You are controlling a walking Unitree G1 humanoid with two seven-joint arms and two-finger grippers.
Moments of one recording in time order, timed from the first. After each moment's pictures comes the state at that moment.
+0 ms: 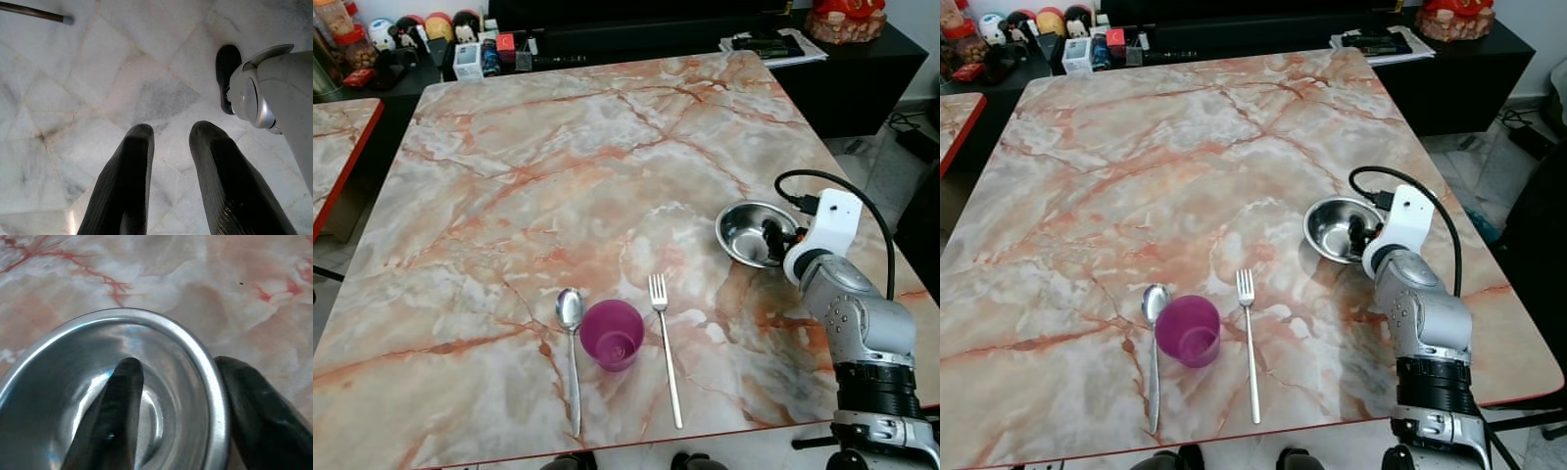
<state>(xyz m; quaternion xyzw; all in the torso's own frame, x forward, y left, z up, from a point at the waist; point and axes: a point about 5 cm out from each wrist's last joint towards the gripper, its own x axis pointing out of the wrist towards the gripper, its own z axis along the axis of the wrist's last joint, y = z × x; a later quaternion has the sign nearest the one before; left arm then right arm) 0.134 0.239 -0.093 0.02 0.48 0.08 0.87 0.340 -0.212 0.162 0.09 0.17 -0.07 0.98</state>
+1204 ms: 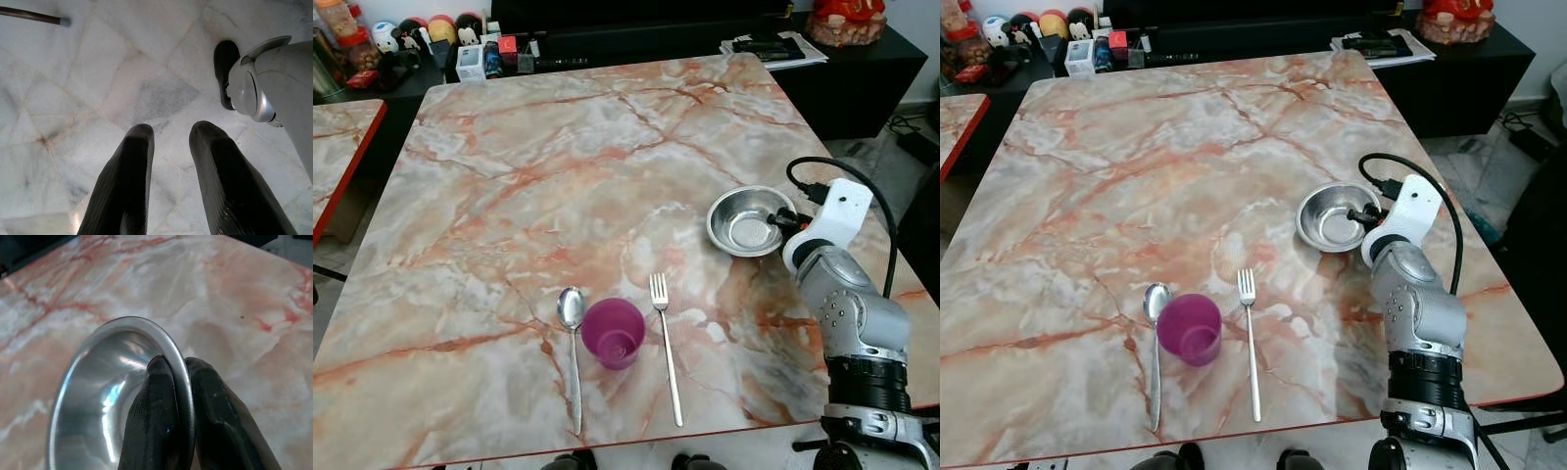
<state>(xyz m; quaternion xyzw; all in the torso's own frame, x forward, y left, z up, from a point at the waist) 0.133 0.238 -0.093 0.04 0.49 0.06 0.87 0.347 -0.213 0.176 0.15 0.10 -0.10 0.98</state>
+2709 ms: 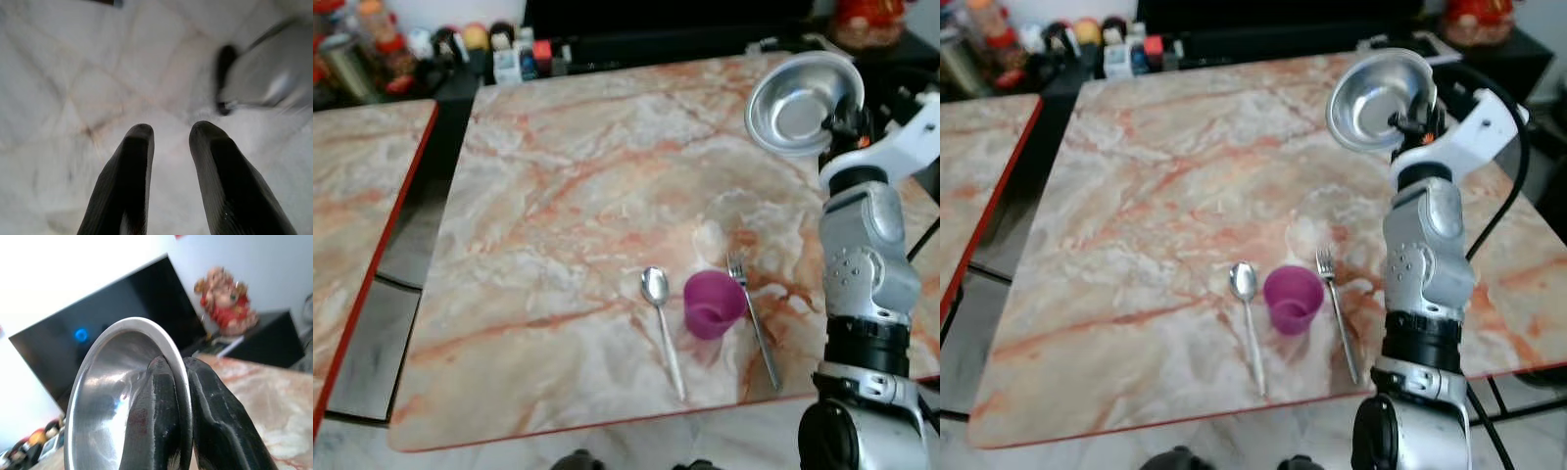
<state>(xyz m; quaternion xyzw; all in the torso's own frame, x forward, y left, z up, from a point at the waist) 0.122 0.247 -0.095 0.04 0.50 0.08 0.86 0.352 -0.221 0.279 0.20 -0.20 -0.08 0.95</state>
